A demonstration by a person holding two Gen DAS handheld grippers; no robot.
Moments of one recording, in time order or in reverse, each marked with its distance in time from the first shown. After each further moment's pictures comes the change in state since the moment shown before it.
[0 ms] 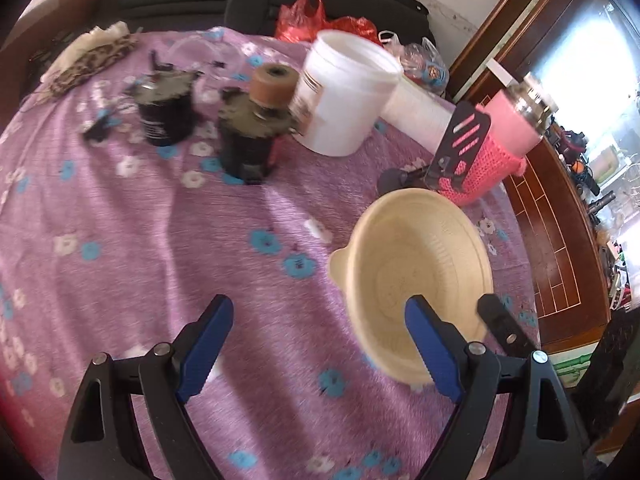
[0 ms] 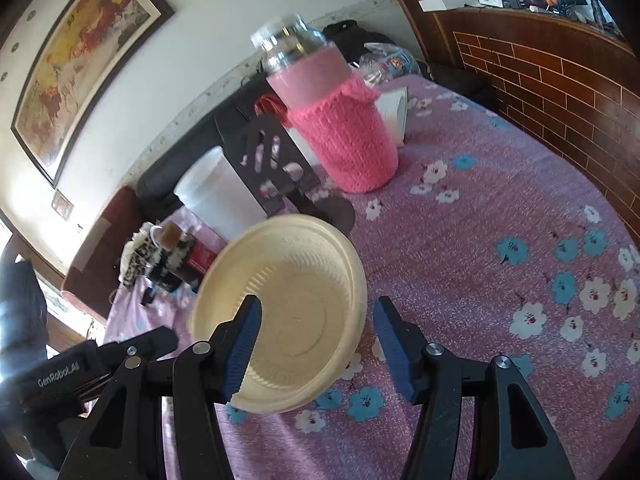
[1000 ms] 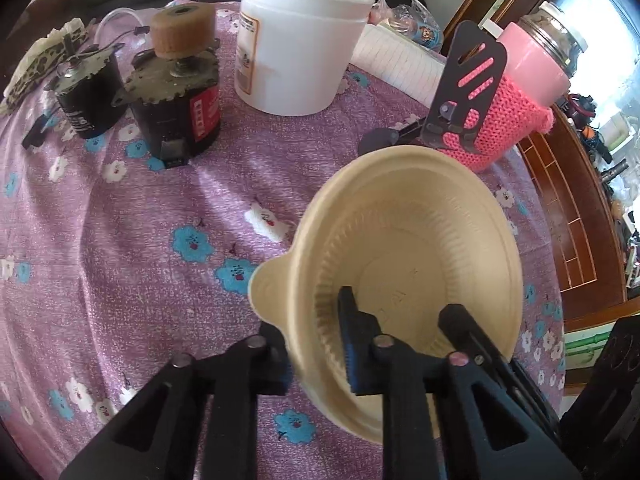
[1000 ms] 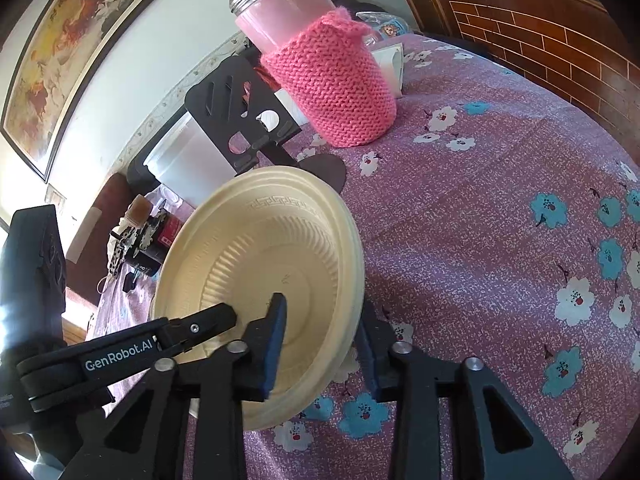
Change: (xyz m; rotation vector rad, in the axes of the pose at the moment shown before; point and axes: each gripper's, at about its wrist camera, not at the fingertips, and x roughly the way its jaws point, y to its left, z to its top) left arm 0.066 -0.040 0.013 0.074 0.098 0.026; right arm 0.040 -0.009 -0.011 0.034 0.083 -0.007
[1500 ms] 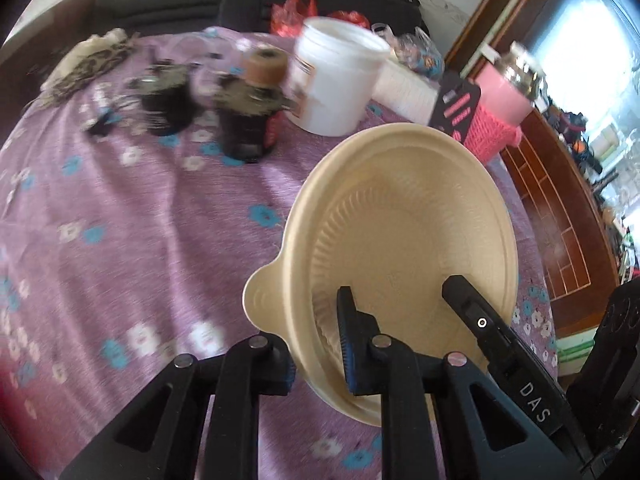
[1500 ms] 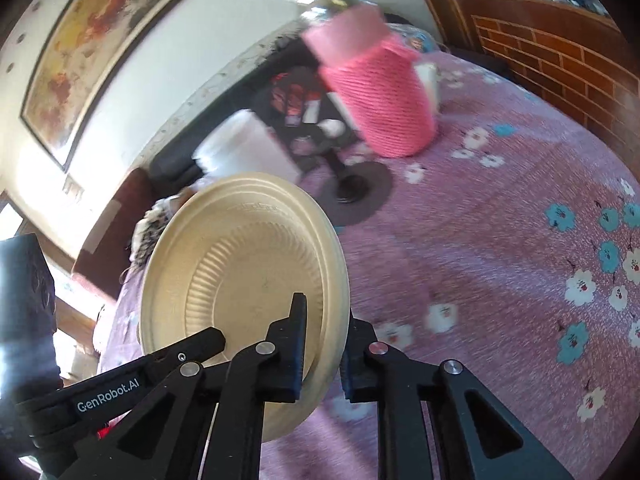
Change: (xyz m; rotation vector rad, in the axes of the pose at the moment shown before) left arm -0.074 0.036 -0.045 -0.026 -0.113 0.006; right arm -0.030 0.038 -0.014 -0.076 -0.033 0.068
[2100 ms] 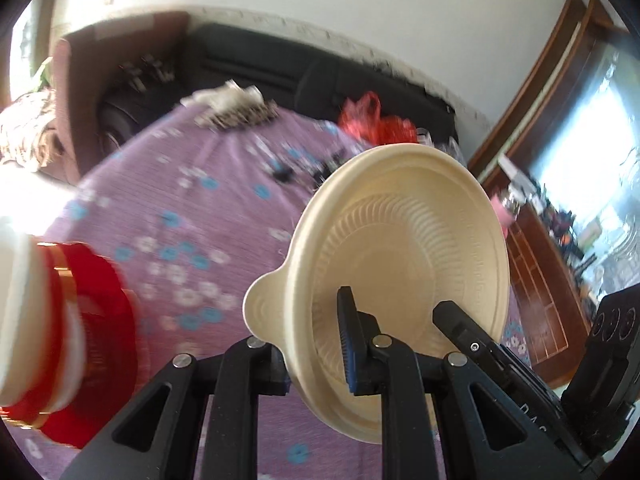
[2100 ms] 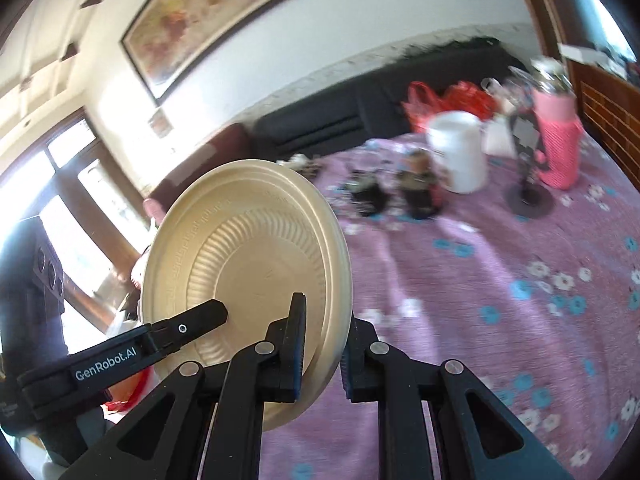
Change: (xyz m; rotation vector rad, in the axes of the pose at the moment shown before) left arm -0.200 0.157 -0.089 -0.193 -0.327 0.006; right arm -0.073 0.195 -0.091 -0.300 -0.002 0.213
